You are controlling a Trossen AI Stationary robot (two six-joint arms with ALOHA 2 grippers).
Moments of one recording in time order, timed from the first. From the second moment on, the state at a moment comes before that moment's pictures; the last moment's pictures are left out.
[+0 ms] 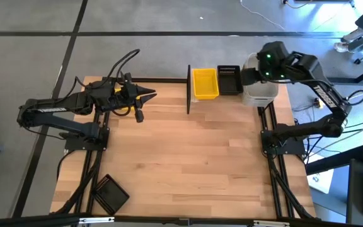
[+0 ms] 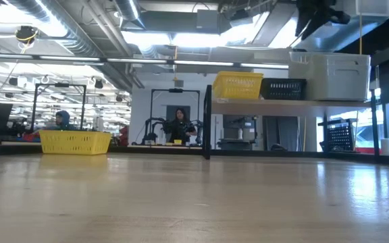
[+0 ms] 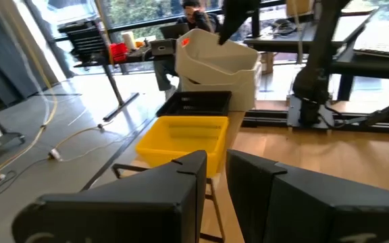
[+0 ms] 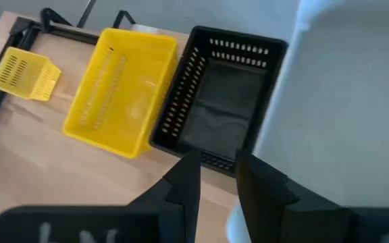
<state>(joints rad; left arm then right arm) 0.09 0.91 1.01 -0.17 -0.36 0.13 -0.68 1.21 1.63 -1.33 0.09 0.57</state>
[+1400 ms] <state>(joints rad) 0.09 0.91 1.01 -0.17 -0.27 0.17 -0.66 1.40 1.63 -1.35 0.38 0.67</state>
